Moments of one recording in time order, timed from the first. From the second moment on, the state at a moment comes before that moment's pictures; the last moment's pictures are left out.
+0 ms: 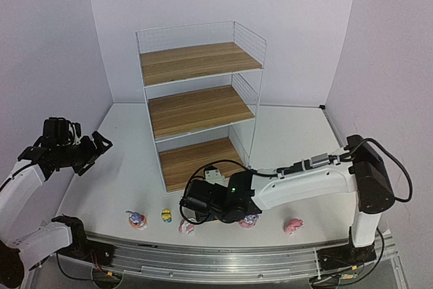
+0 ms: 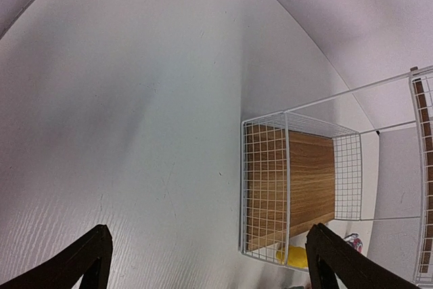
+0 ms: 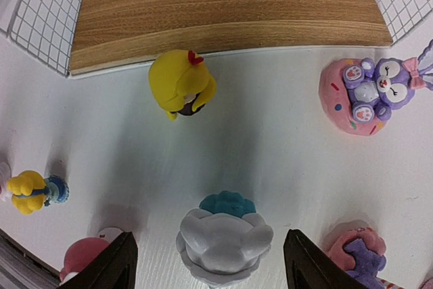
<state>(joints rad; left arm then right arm) -0.03 0.78 0.64 -0.56 0.24 -0.68 1.37 1.97 1.42 -0.65 0.52 1.04</state>
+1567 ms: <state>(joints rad) -0.03 0.82 0.64 -0.51 0.29 -0.65 1.38 2.06 1.42 -0.64 0.58 1.16</state>
